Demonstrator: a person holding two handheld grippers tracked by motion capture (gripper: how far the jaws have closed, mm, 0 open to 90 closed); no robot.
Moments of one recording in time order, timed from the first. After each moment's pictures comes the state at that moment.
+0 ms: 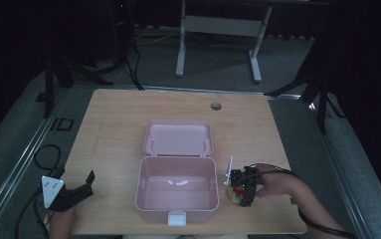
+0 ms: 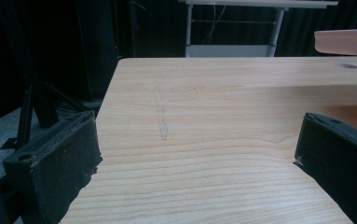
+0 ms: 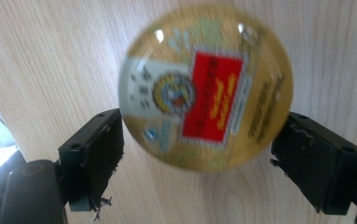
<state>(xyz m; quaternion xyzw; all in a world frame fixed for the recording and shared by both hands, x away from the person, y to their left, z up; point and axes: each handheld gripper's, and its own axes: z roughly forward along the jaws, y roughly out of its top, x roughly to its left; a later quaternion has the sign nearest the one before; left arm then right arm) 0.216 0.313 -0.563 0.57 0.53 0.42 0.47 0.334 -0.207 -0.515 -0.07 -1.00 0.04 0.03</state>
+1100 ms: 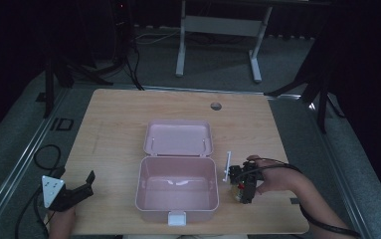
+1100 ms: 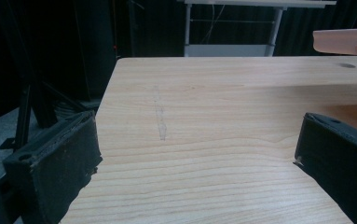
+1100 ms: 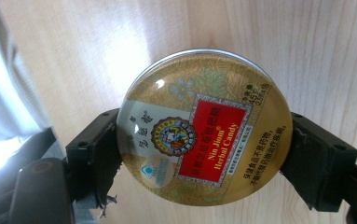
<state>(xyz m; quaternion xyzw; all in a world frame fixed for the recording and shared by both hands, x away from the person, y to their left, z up) 0.216 0.313 -0.563 0.57 0.53 0.42 0.47 0.331 -0.197 -0.480 -0.06 -1.00 0.05 0.03</state>
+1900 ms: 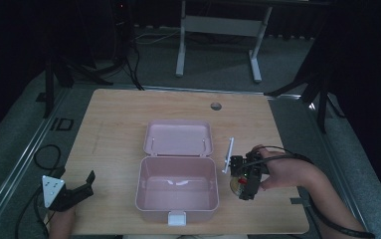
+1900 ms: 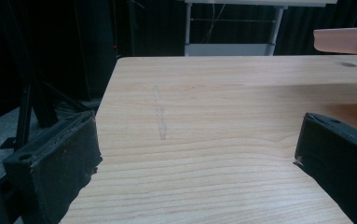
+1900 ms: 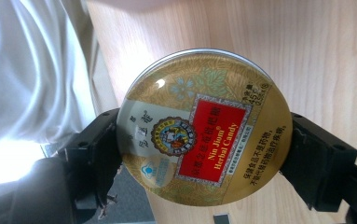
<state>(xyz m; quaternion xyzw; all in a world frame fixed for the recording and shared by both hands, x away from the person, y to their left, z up) 0.217 0.313 -0.563 0.57 0.53 0.42 0.47 0.310 -0.176 -0.393 -0.08 -1.00 0.02 0.03</state>
